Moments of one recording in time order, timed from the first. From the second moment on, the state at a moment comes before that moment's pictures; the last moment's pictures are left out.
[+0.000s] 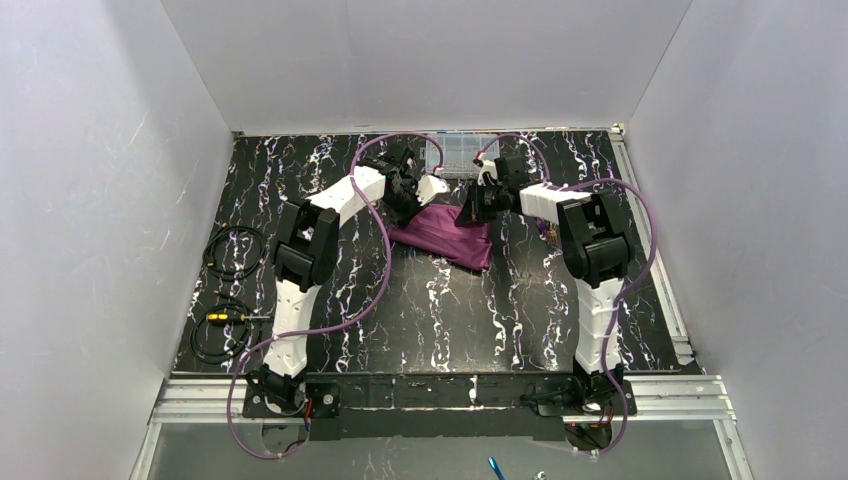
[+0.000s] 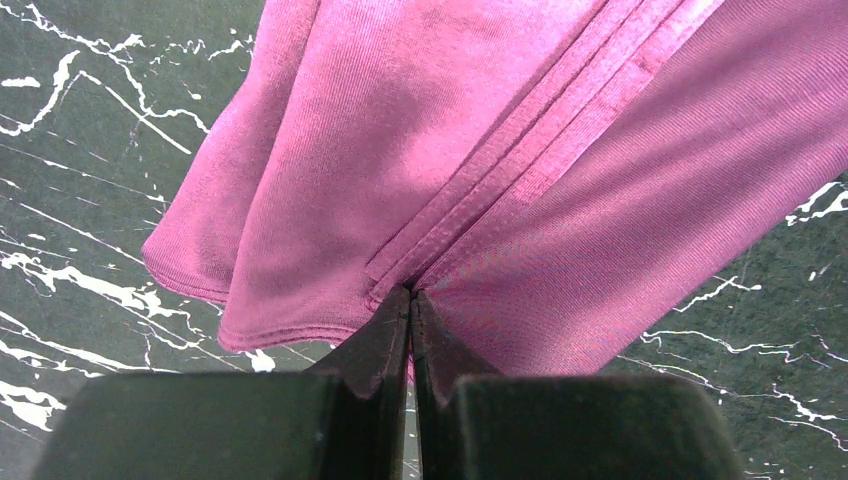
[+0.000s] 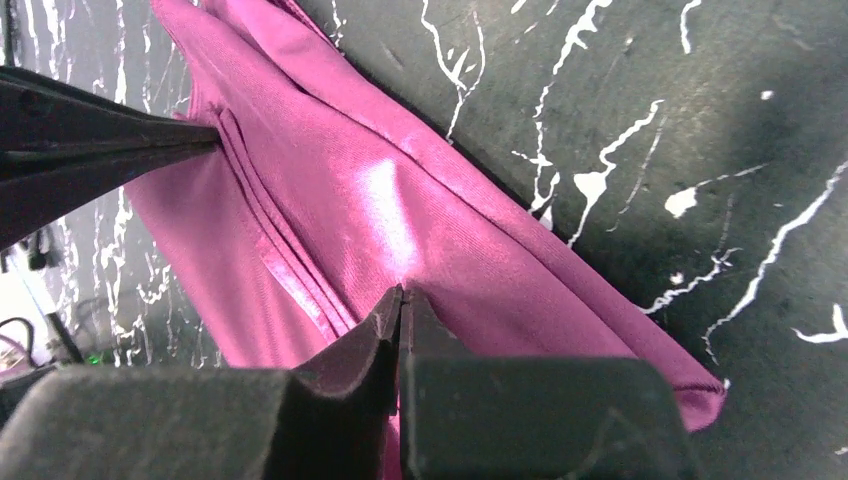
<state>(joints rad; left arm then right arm) -0.47 2.24 1.80 -0.79 0.27 0.73 0.34 2.15 1.41 -0.14 -0.62 0.30</state>
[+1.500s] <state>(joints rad) -0.49 2.18 1.64 -0.51 0.19 0.65 0.37 1.83 1.05 0.07 -0.82 0.48</state>
